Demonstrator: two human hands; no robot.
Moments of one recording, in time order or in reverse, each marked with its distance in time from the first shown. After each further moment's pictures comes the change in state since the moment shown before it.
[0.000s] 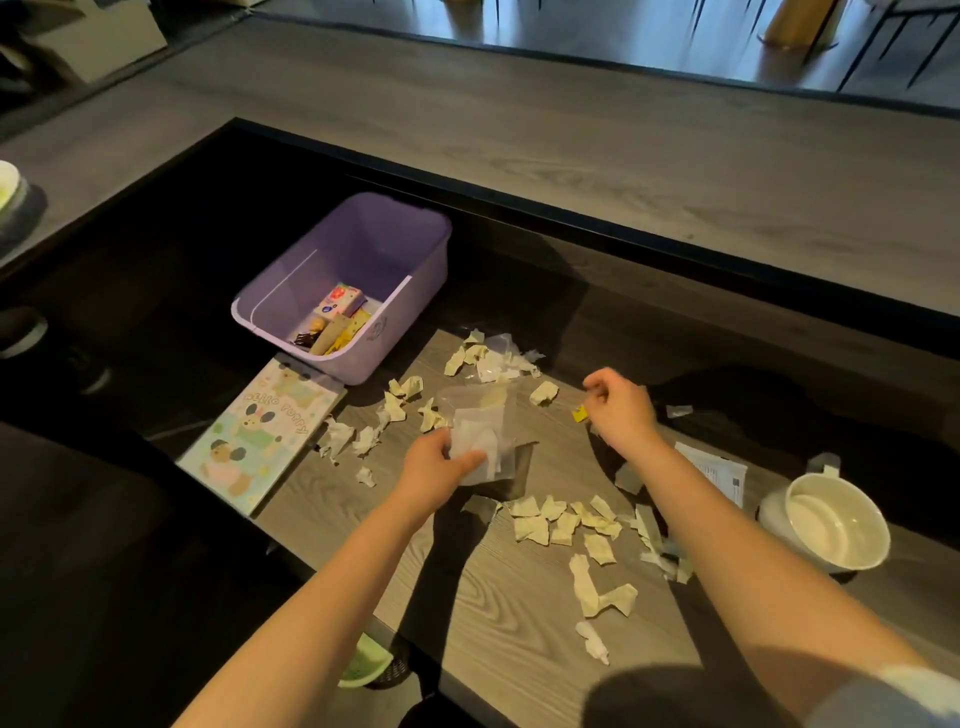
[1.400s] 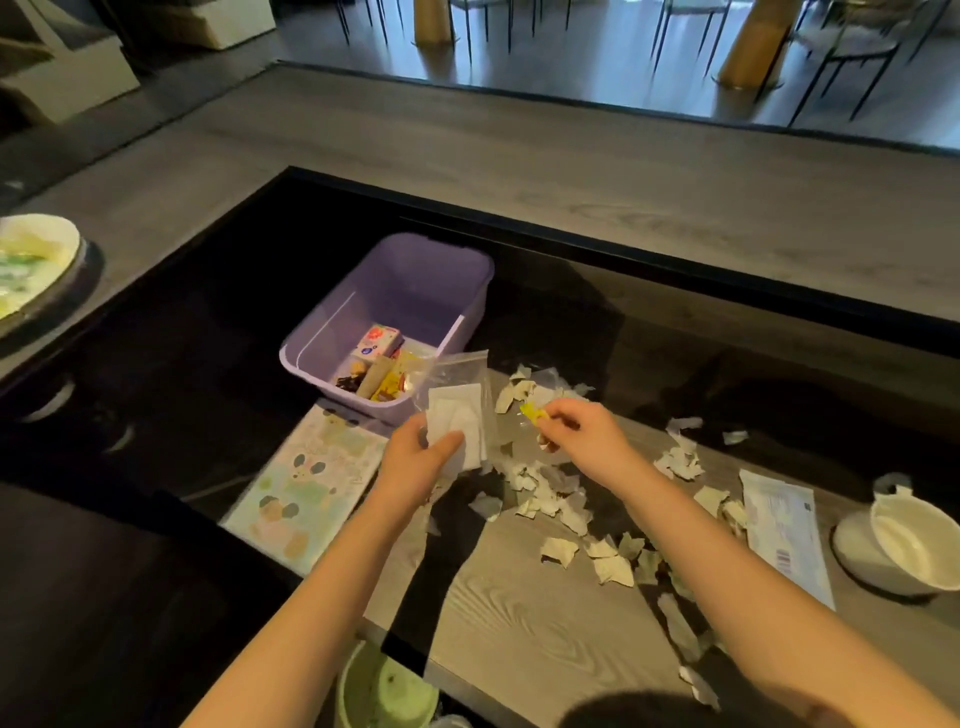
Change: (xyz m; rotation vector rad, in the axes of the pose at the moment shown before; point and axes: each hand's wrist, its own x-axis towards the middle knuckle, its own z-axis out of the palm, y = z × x) left_hand 0.026 -0.003 -0.110 -0.214 0.082 0.147; right_hand -0.041 -0.115 0.048 0.279 -0.181 -0.170
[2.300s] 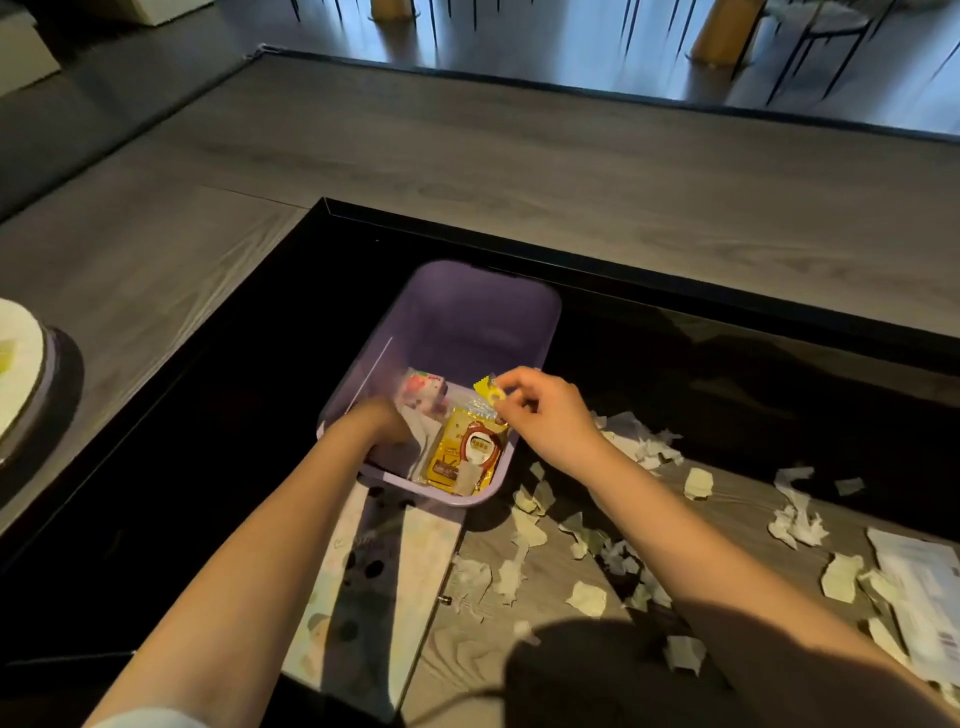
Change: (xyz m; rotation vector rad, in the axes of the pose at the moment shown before) left_hand 0.234 0.000 -0.122 1.234 -0.390 -0.292; right_hand 0.137 -0.103 0.095 -0.035 0.114 -0.061
